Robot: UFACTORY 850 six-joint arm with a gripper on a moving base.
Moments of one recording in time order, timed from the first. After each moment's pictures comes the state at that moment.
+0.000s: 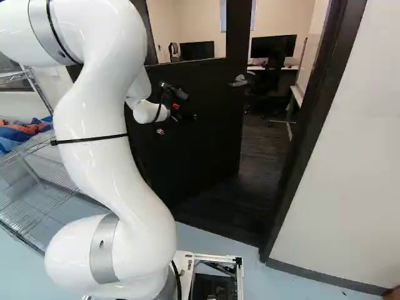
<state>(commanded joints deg) 15.4 -25.3 -57.1 43.4 45.5 0.0</state>
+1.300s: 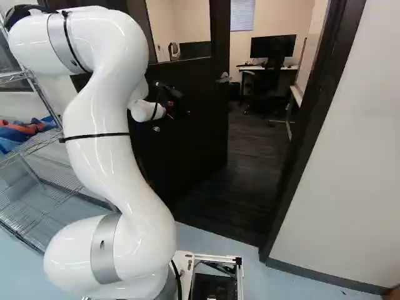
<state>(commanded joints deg) 17.9 -31.2 -64.8 41.1 45.5 0.0</state>
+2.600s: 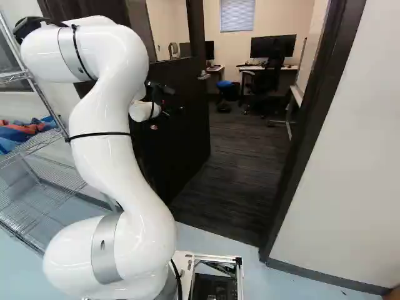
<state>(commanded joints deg) 19.8 -35.7 -70.9 33.7 45.5 0.0</state>
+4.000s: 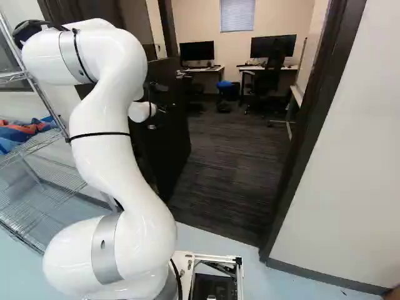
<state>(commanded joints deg) 20.8 -36.9 -72.5 24.1 45.5 0.0</state>
